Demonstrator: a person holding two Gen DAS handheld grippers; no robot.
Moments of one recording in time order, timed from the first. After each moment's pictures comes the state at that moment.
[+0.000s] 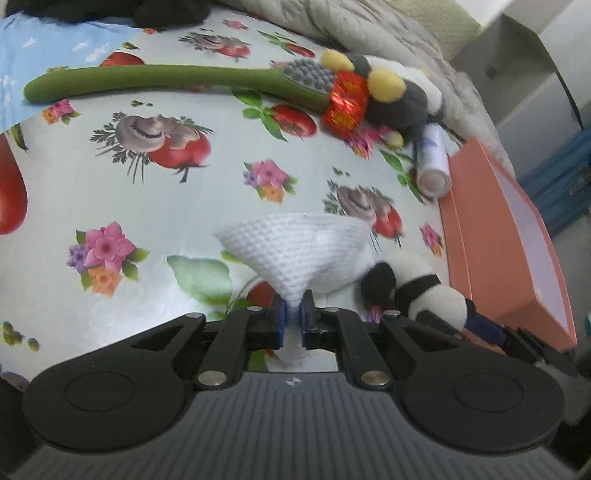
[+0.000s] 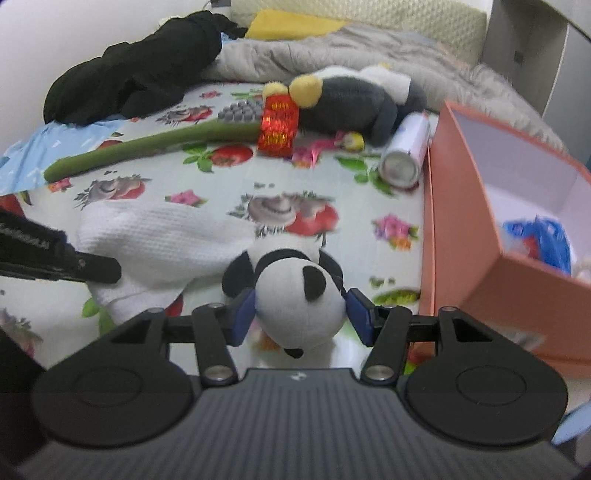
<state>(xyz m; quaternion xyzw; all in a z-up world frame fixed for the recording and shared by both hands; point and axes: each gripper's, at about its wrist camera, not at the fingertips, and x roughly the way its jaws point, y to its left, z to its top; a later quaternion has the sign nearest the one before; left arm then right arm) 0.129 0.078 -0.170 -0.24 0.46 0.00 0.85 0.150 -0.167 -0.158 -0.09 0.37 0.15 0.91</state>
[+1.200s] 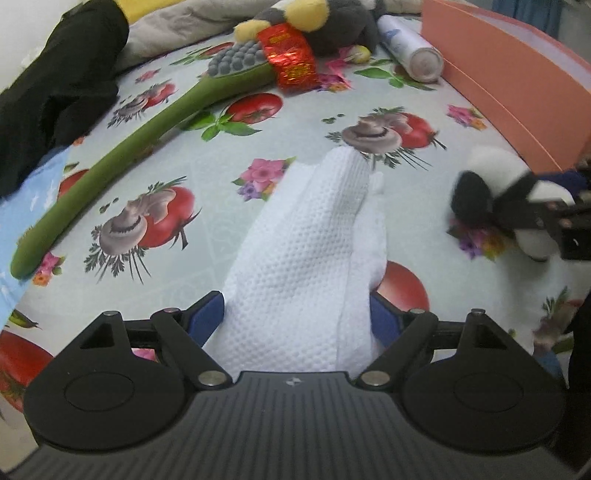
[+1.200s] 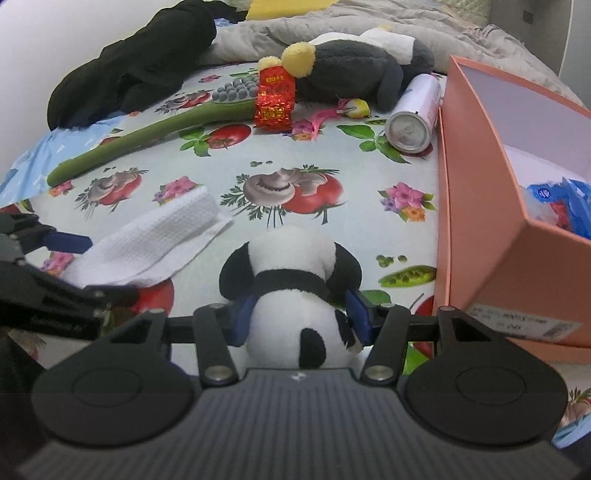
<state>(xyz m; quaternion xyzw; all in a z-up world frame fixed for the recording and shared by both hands) 0.171 0.053 -0.204 0.08 0.48 -0.05 0.87 0.173 -0.187 -0.177 -0.04 0.42 0.18 0.89</state>
